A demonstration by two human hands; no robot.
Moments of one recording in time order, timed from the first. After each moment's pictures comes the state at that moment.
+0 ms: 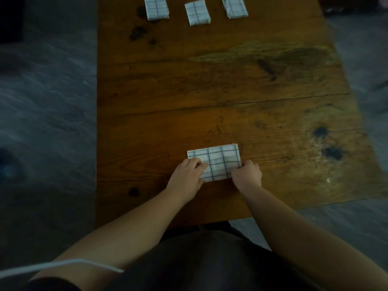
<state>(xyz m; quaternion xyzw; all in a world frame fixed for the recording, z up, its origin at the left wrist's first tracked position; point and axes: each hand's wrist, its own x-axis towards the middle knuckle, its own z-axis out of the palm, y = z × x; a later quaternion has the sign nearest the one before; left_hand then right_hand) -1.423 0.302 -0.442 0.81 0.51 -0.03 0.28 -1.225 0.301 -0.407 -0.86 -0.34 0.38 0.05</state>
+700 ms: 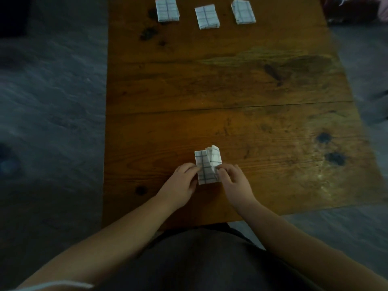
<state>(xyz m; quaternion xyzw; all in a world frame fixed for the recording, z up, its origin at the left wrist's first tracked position) -1.469 0.287 -0.423 0.74 0.54 0.07 0.40 -1.275 0.268 -0.388 -0.74 -0.46 0.46 0.19</state>
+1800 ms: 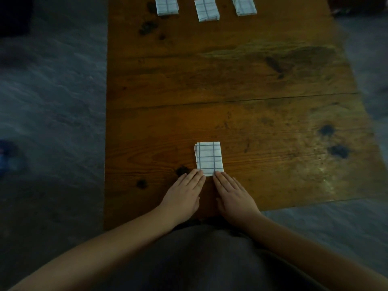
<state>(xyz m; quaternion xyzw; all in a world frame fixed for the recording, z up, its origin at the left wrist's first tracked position) -1.456 0.241 -0.423 0.85 0.46 -0.15 0.23 -1.250 0.217 -0.420 -0.57 -0.77 0.27 -0.13</state>
